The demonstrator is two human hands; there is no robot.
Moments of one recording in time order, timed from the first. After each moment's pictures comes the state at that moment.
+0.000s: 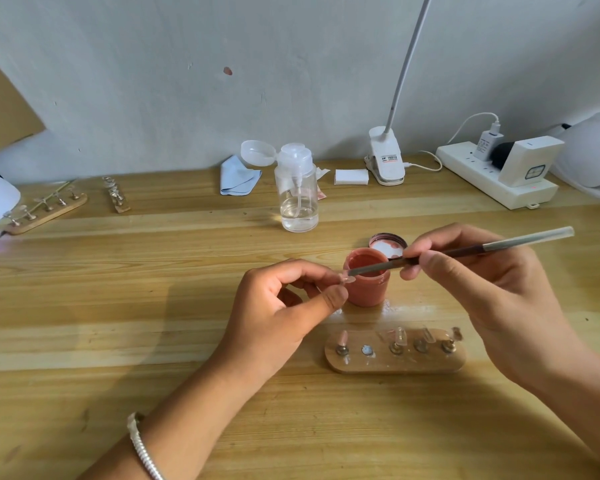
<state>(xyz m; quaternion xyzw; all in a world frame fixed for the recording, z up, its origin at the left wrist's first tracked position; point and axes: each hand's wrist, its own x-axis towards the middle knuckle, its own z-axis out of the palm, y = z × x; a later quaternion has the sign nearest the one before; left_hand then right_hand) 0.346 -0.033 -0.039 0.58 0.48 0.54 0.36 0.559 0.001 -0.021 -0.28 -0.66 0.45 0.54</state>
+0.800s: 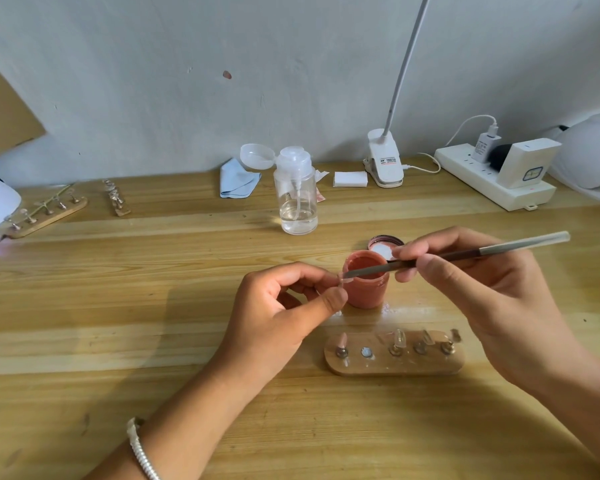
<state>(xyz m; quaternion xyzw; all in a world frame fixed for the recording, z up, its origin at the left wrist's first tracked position) 0.348 -0.035 -0.035 0.57 0.50 0.54 0.37 0.559 0.000 -0.021 -0.28 -0.66 0.45 0.54</state>
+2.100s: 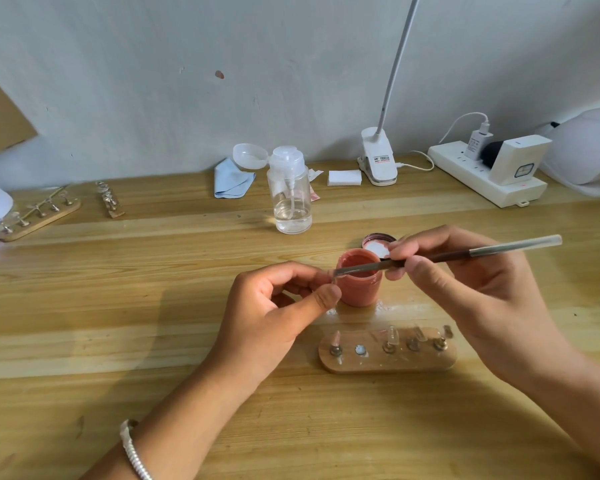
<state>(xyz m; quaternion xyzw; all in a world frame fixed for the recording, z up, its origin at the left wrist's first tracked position) 0.348 -0.036 -0.036 0.55 0.49 0.55 0.38 0.561 0.001 -0.024 -0.25 -0.70 0.41 0.53</state>
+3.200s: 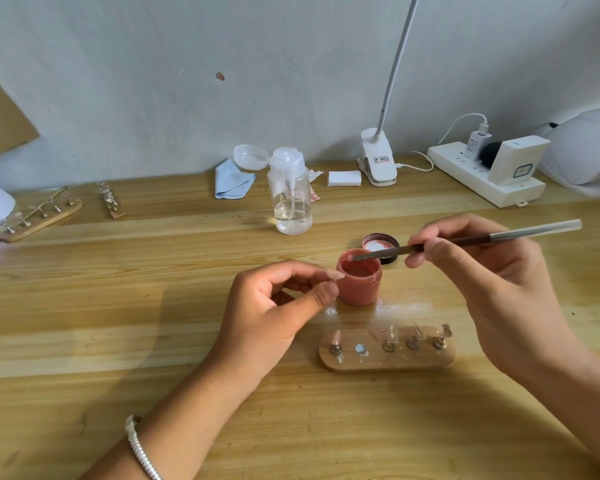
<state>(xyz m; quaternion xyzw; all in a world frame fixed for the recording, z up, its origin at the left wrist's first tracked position) 0.346 -0.035 -0.037 0.57 0.47 0.56 0.38 0.562 0.004 -0.024 -0.27 -0.62 0.44 0.59</state>
